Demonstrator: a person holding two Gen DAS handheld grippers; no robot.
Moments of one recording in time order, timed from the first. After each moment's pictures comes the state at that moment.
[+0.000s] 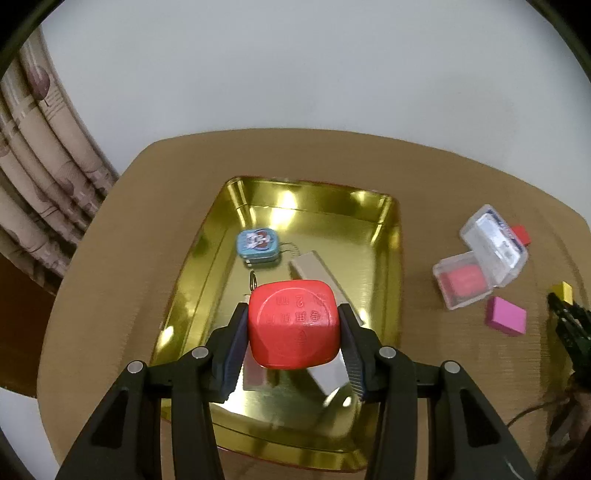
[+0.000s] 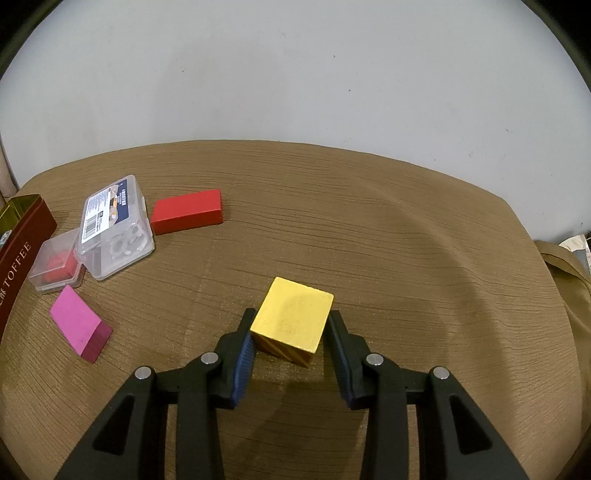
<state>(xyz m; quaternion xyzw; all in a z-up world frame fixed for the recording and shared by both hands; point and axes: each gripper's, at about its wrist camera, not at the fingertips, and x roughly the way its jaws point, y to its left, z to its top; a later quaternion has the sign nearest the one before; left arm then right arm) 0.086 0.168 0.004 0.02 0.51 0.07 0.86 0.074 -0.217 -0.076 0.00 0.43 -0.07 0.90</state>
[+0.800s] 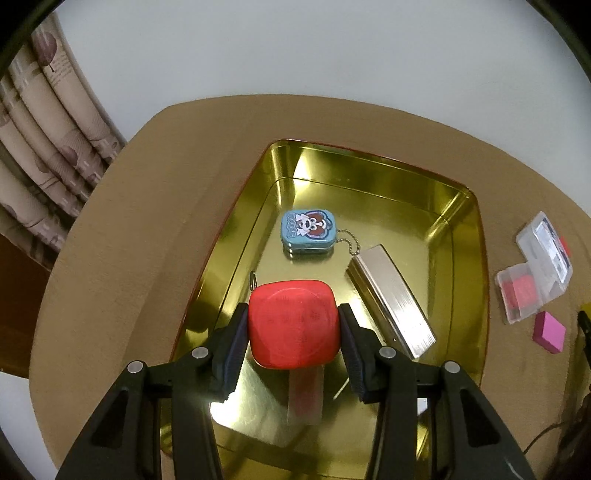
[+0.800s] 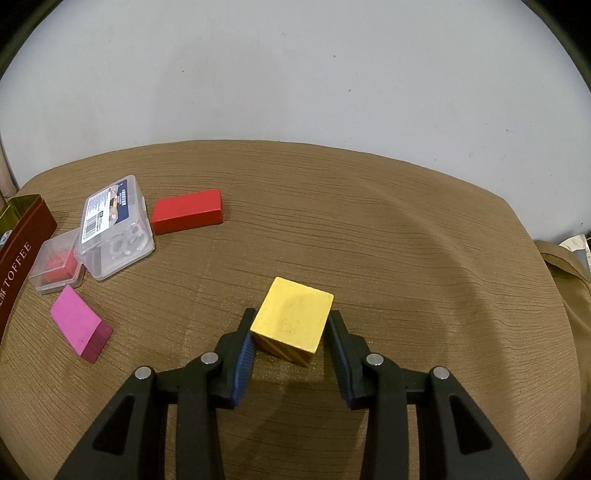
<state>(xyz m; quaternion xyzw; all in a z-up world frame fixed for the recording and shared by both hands) 0.111 0.220 -0.037 -0.01 0.54 0.10 0.84 0.073 -0.217 -0.076 0.00 0.43 -0.07 0.90</state>
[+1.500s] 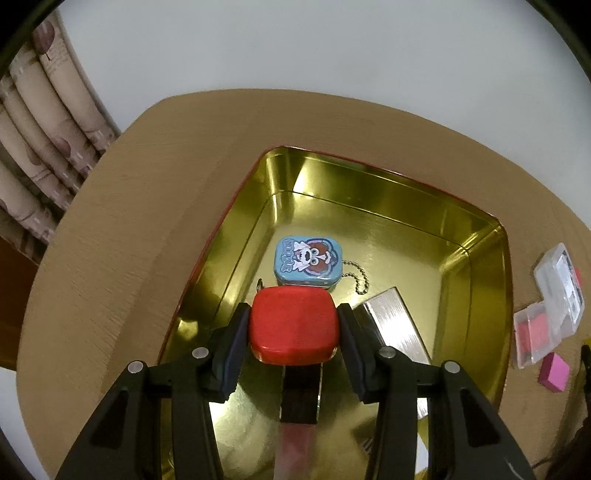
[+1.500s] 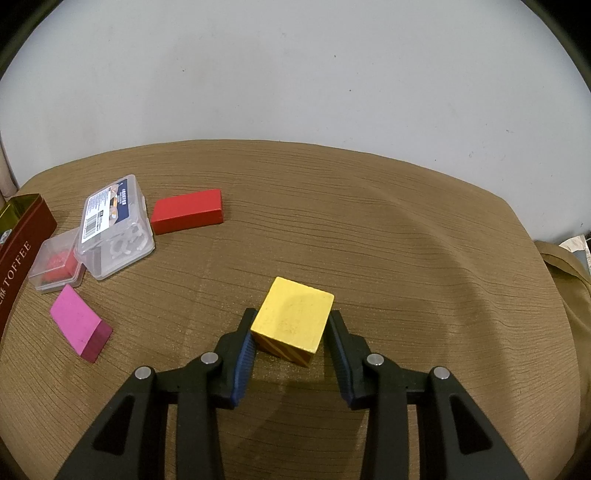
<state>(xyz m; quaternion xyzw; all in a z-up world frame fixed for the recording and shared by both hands) 0.136 0.229 -0.054 -0.03 0.54 0.11 0.83 0.073 -0.217 -0.075 0.00 0.43 -0.07 0.90</state>
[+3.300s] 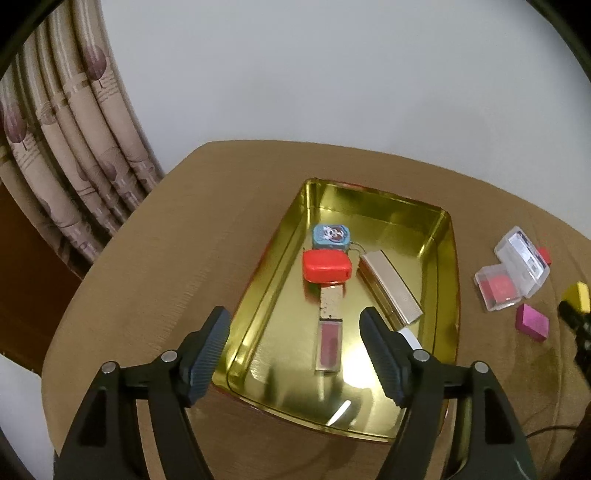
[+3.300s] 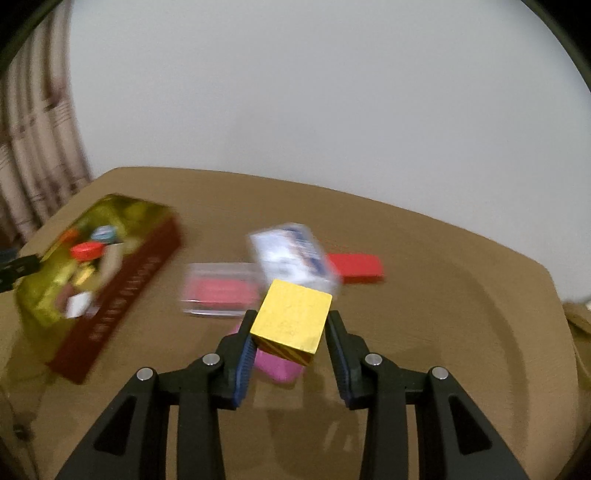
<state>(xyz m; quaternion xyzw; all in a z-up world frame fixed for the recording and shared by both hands) 0.033 0.216 0.010 0.00 0.45 0.14 0.88 0.053 -0.075 -0.004 -0.04 0.39 0.08 0.92</state>
